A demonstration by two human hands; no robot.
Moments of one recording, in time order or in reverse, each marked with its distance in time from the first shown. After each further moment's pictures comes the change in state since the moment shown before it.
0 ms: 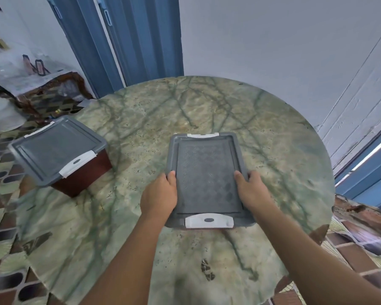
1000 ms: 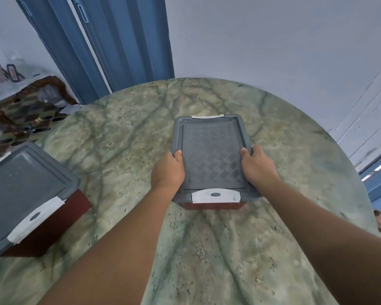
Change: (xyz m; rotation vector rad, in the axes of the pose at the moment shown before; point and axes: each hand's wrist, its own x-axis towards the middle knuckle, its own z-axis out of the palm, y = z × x) left_hand 0.193 0.073 0.027 -0.157 -0.003 0.074; right_hand 0.175 -0.081 0.010 -0.130 0.128 -0.118
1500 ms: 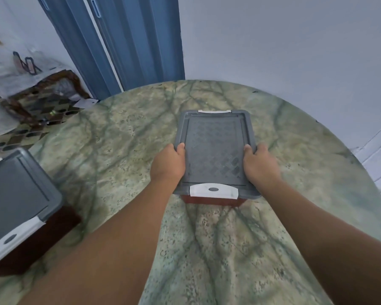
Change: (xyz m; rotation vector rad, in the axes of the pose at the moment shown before) left_hand 0.073 0.035 0.012 0.081 0.069 -0.059; right_hand 0.087 -0.022 0.007 -0.036 0.041 -0.019
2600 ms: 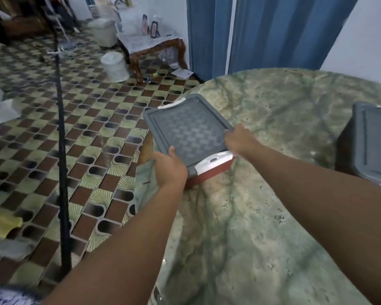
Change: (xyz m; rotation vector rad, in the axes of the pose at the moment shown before) left_hand -0.100 -0.346 -0.206 -0.583 0.477 -0.646; right_hand -0.242 -0.254 0.282 -0.263 -0.525 -0.393
